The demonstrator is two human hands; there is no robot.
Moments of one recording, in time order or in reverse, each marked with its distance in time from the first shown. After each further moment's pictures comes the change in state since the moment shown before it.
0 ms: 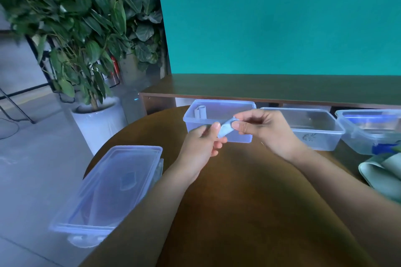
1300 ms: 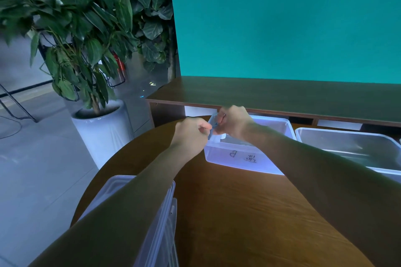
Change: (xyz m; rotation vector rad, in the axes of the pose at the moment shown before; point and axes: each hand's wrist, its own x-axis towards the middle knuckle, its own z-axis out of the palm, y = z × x) left_hand 0.150 -0.022 -0.076 0.662 0.112 0.148; right_hand 0.188 0.050 0.094 -0.848 -0.183 0.267
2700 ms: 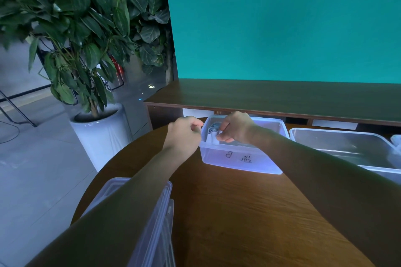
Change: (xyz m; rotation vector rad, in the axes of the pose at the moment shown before) left_hand -0.002 0.001 -0.004 0.071 0.121 0.015; right_hand -0.003 0.025 -0.002 0.061 -0.065 0.070
